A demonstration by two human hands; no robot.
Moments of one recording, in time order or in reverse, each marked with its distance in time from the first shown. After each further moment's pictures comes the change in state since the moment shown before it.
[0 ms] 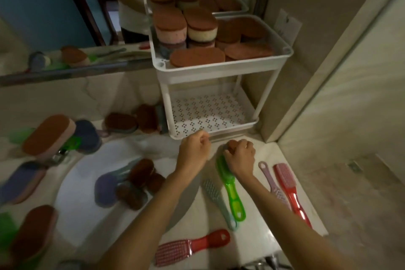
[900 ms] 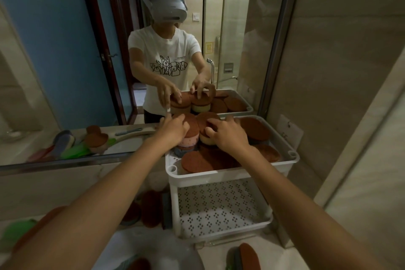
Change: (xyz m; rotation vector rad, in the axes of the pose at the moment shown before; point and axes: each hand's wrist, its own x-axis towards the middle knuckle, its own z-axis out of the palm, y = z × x) left_hand 0.179 0.101 -0.165 0.465 0.146 0.072; right_hand 0.089 -0.239 -0.154 -0.313 0.070 -0.609
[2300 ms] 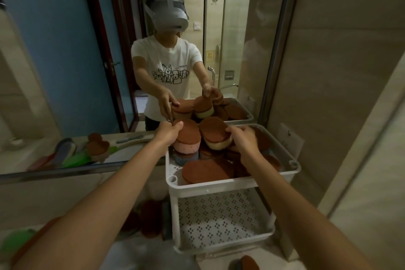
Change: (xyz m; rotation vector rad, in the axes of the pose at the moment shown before) left_hand 0.023 -0.011 0.002 -0.810 0.098 -0.239; right_hand 0.010 0.023 0.004 1.126 0.224 0.466
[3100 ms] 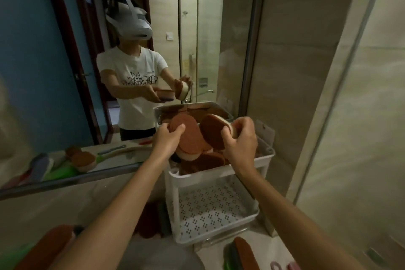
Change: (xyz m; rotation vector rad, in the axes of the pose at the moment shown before) left_hand -0.093 0.015 -0.025 -0.046 -0.068 0.192; right_hand -0.100 -0.009 -0.015 -0.274 0.335 -0.681
